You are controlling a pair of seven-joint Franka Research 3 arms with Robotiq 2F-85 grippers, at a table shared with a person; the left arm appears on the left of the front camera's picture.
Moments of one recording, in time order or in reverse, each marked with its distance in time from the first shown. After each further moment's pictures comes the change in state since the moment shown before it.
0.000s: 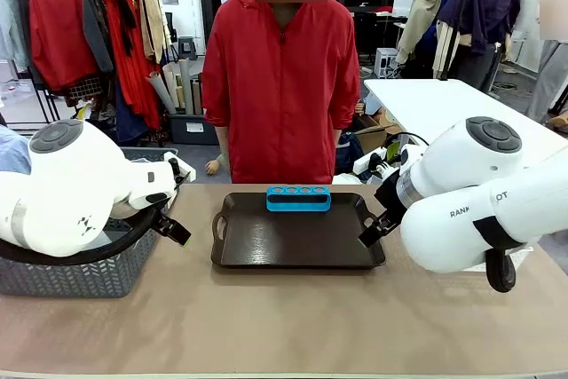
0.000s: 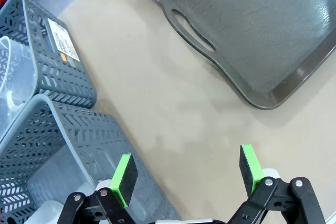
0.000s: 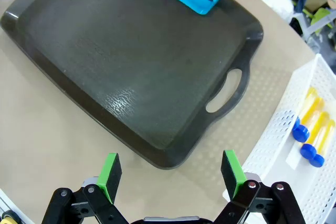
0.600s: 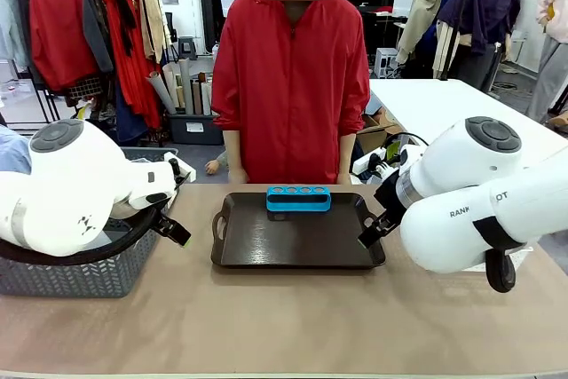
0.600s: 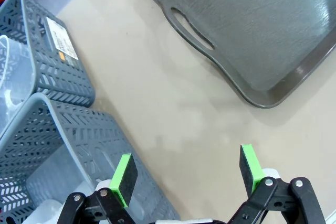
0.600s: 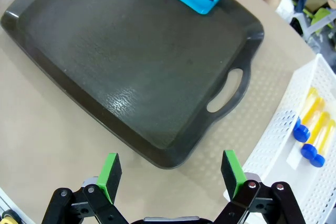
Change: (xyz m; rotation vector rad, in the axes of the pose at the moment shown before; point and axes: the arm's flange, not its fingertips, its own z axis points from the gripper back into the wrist) left arm 0.000 -0.001 0.000 -0.005 0.011 0.001; right arm 0.000 0.003 0.000 0.005 0.004 0.005
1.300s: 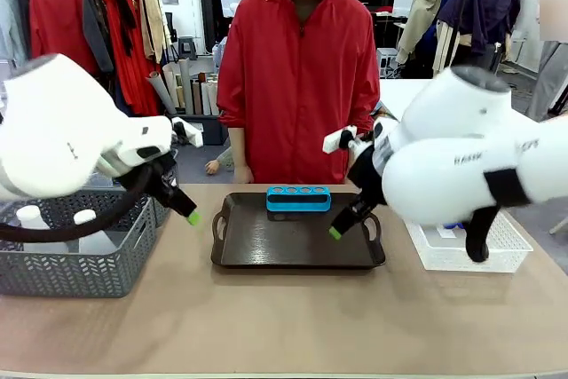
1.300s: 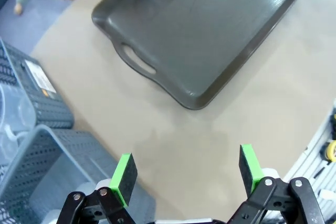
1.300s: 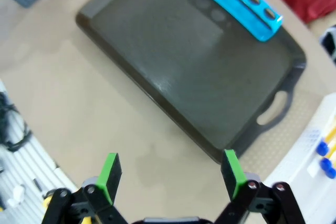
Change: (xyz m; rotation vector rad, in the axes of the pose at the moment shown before) left arm 0.045 -0.005 0.082 -0.225 -0.012 -0.090; right arm 0.054 0.046 0.067 0.174 0.041 0.056
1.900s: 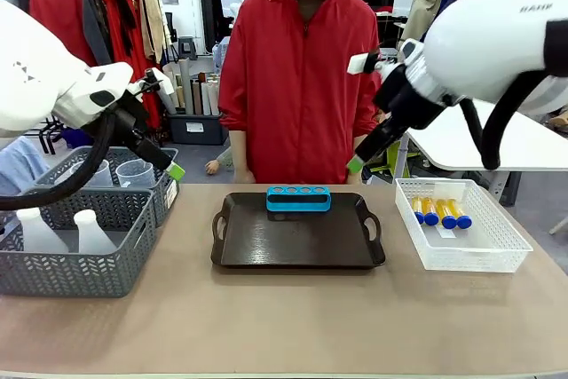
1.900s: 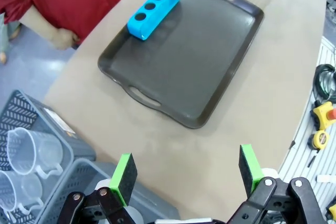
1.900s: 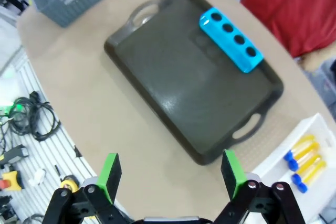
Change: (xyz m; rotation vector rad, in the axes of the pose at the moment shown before) left arm 0.025 0.049 0.059 -0.140 -0.125 -0.126; right arm 0.045 -0.061 0.098 0.121 -0.062 0.046
